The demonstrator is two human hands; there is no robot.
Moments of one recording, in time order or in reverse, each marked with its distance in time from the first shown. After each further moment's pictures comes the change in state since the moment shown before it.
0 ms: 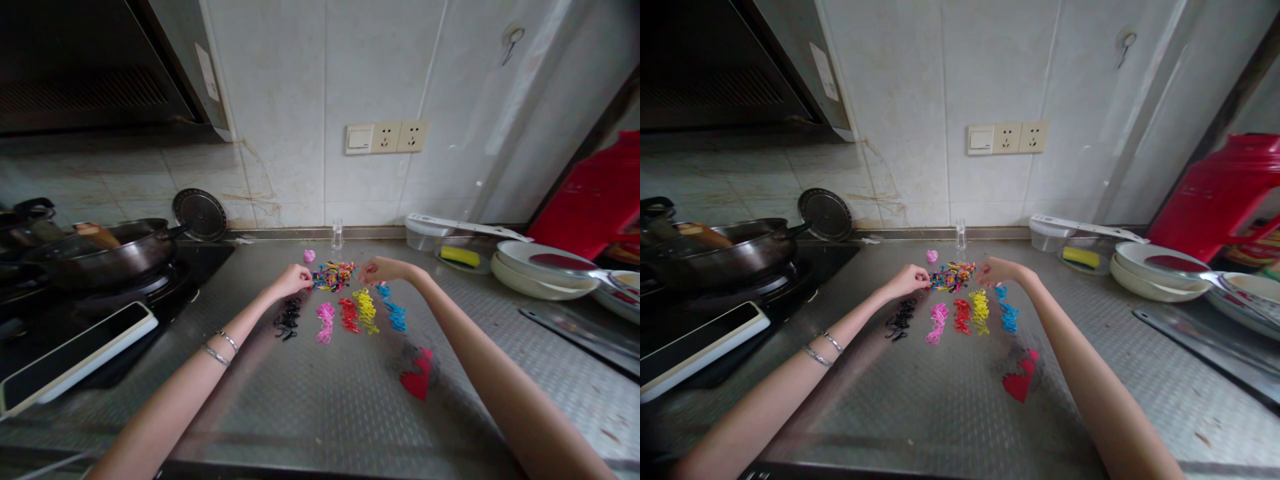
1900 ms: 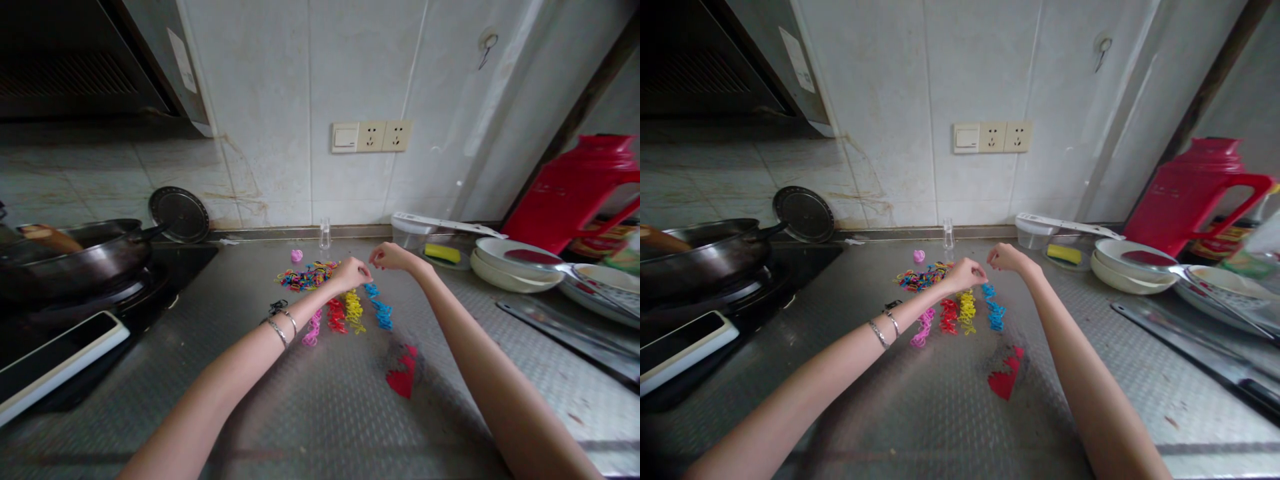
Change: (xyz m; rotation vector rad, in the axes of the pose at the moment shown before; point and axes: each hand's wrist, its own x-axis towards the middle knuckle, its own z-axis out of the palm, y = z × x) left_hand 0.079 0.118 0.088 -0.161 0.012 0.226; right_hand -0.014 0.029 -0.036 -0.283 0.350 0.122
